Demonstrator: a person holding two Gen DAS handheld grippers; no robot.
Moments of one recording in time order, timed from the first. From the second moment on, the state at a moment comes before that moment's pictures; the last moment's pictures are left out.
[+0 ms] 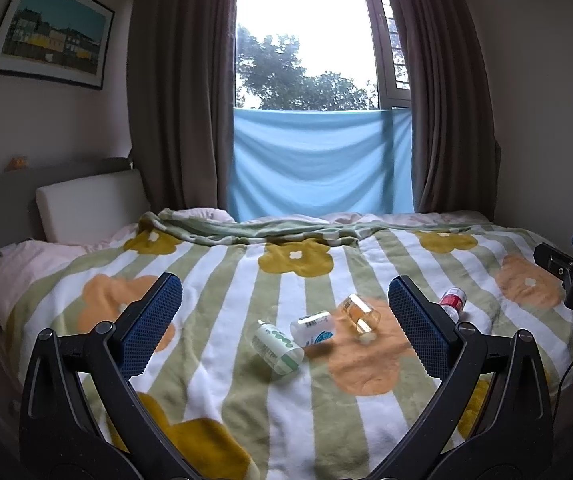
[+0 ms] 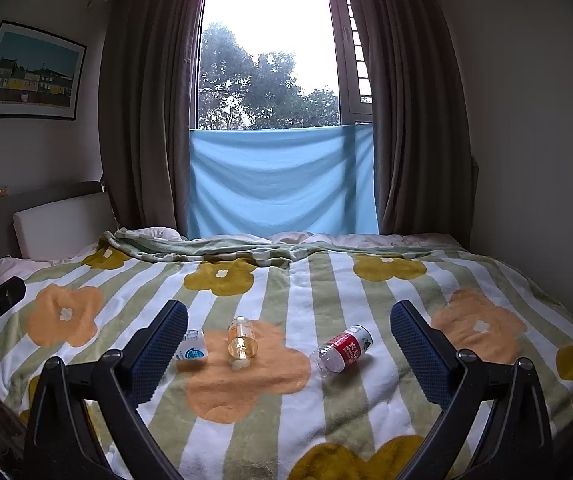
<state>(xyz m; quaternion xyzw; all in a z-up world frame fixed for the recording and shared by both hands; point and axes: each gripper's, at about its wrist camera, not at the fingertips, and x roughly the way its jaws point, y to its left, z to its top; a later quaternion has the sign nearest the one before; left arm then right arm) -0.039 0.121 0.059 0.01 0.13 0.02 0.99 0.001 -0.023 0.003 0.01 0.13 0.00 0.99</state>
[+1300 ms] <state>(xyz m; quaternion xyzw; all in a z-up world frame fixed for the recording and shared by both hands) -0.039 0.129 0.053 0.01 0.14 0.03 0.99 0.006 -0.021 -0.001 0.02 0.14 0.00 0.99</state>
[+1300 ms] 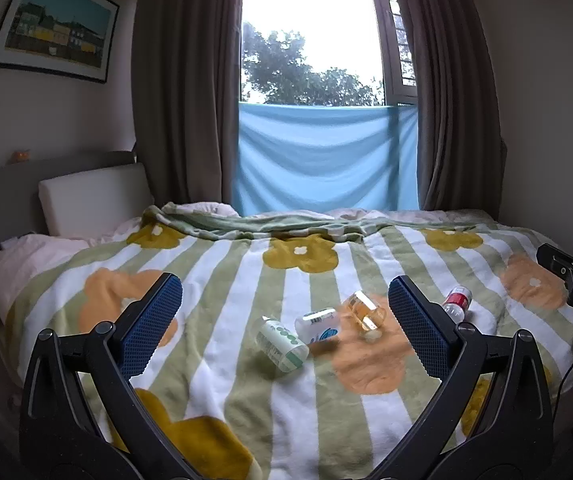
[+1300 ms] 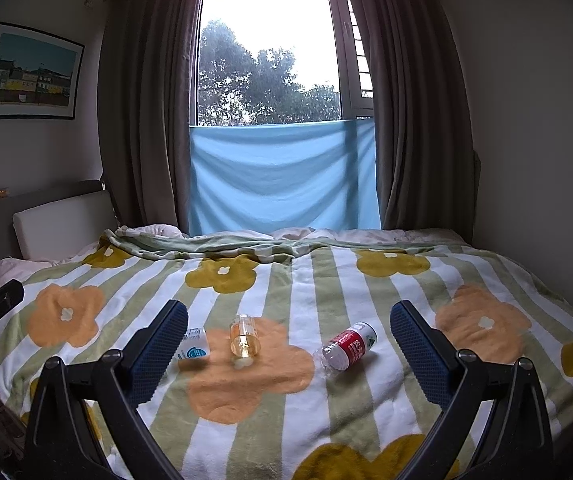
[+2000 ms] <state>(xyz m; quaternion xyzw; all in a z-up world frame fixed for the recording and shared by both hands) 0.005 0.147 0.032 0.02 0.19 0.07 0.98 0.272 -0.163 -0.151 0.28 0.47 -0.07 0.83</state>
